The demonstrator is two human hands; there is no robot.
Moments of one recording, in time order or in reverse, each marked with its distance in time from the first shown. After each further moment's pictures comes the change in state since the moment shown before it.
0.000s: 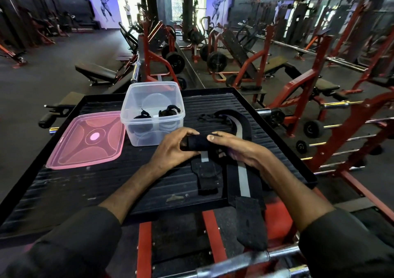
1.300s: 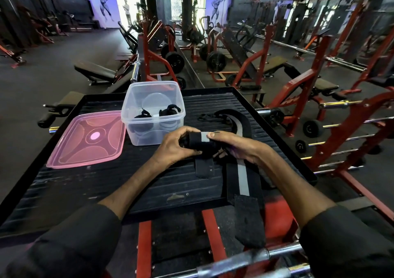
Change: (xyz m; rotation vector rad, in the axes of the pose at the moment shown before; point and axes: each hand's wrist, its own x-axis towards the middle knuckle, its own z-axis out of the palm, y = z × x) left_hand 0.004 -0.001 0.000 -0.249 -0.086 -0.271; right_hand 0.000 -0.004 -0.004 -0.001 -0.020 0.024
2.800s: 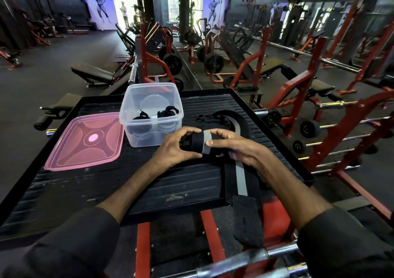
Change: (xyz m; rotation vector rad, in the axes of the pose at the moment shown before) left_hand -0.002 0.009 0.001 0.055 -0.027 0.080; right_hand -0.004 -0.001 0.006 0.159 0.035 -0.053
